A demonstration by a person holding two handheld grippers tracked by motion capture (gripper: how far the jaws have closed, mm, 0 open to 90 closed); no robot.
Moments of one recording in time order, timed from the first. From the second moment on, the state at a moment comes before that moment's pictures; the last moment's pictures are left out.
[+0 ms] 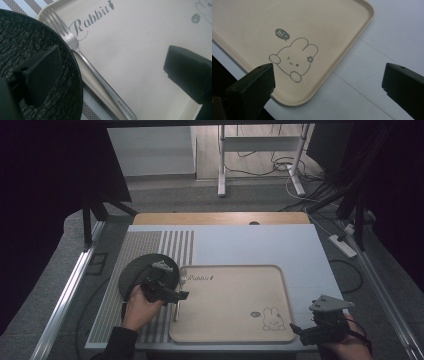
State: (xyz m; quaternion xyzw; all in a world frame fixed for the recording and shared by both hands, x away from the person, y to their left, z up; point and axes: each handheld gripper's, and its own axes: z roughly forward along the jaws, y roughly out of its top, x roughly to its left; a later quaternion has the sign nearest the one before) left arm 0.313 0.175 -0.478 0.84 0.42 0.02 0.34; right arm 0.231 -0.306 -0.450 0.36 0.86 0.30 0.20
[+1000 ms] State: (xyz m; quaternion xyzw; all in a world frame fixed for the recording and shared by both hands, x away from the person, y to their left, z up) left arm 0.259 0.226 -0.480 0.81 0.44 0.06 0.39; right arm 0.232 -0.308 -0.448 0.37 0.86 0.30 0.20
